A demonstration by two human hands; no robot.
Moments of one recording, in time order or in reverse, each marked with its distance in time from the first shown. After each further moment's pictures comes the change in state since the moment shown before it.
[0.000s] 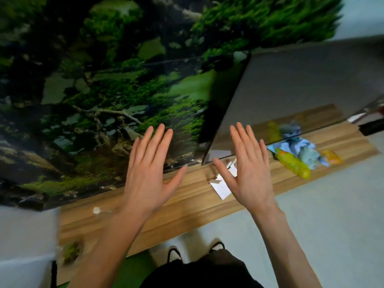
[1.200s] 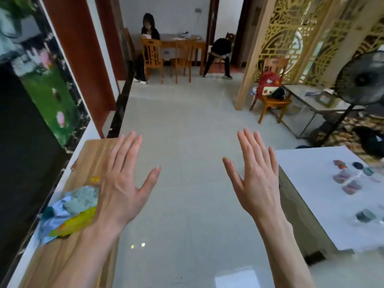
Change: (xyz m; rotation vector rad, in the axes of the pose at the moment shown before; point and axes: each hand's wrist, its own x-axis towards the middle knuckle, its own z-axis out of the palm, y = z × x) left_hand -0.012 0.708 0.185 -0.723 -0.122 1.198; right_hand -0.448 0.375 -0.373 -0.622 0.578 1.236
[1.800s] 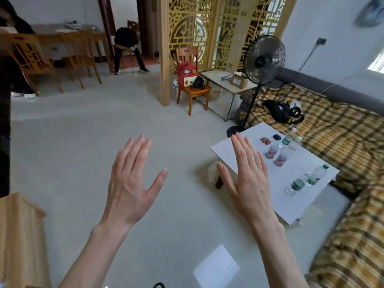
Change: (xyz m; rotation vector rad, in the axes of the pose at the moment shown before) left_hand 0.200 0.052 0.280 -0.333 -0.226 0.286; right_hand 0.120 0.167 0.053 -0.213 0.086 0.339
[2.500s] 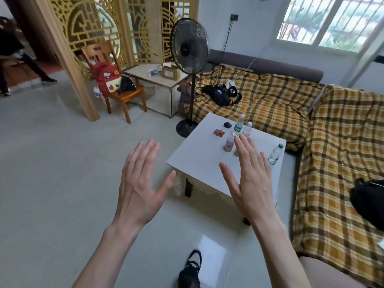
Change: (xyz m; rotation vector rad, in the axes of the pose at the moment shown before) left_hand 0.225 0.004 0.228 -0.308 -0.292 0.245; right_hand 0.141 0.137 0.077 -0.210 0.156 0.385
